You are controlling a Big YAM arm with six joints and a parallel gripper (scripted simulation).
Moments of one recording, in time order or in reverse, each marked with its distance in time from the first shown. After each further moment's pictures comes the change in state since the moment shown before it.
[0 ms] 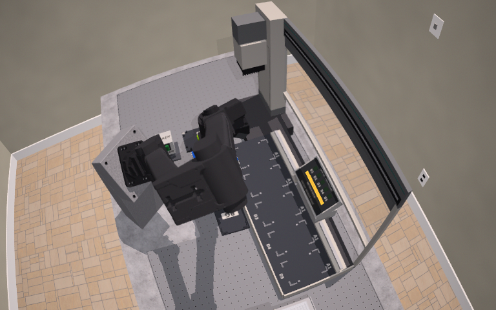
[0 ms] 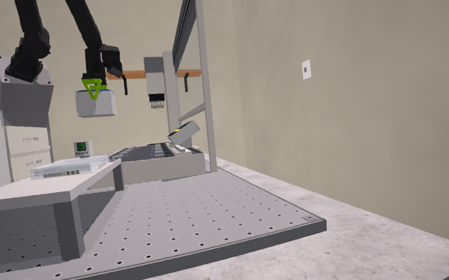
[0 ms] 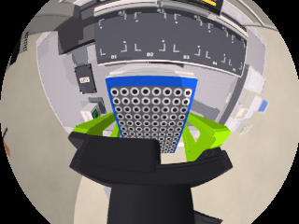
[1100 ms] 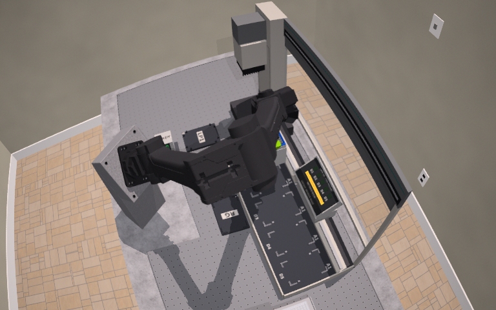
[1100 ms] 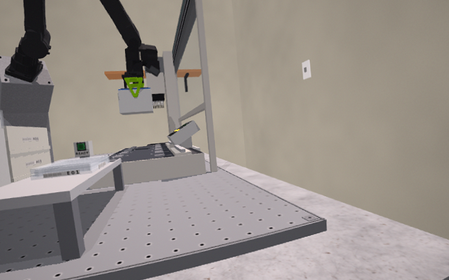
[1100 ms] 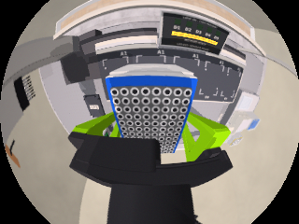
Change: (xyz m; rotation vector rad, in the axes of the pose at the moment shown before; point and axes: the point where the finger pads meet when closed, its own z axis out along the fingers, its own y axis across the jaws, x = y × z) arm -0.152 0.002 -0.001 -0.003 -0.006 0.011
